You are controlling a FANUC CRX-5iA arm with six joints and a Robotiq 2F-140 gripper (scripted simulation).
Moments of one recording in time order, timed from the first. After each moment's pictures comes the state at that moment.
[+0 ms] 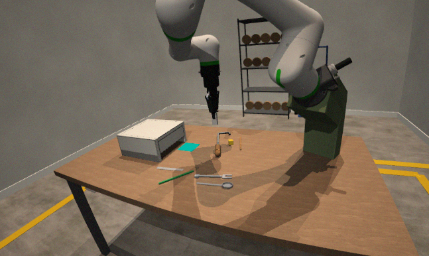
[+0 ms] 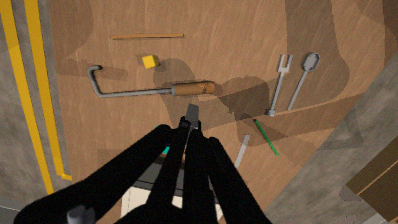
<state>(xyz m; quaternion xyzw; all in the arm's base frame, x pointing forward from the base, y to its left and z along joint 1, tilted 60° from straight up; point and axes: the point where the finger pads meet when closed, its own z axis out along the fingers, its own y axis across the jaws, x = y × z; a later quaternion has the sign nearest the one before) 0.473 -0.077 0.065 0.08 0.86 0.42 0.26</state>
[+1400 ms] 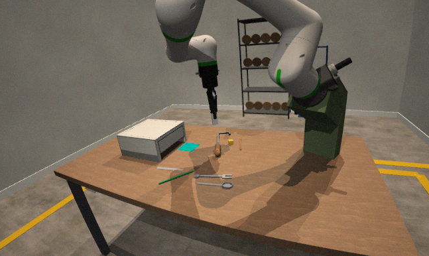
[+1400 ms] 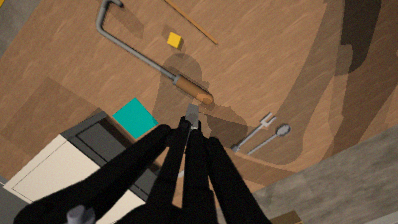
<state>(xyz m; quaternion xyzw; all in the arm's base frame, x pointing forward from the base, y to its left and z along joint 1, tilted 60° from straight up) 0.474 -0.077 0.065 -0.21 0.85 0.31 0.37</state>
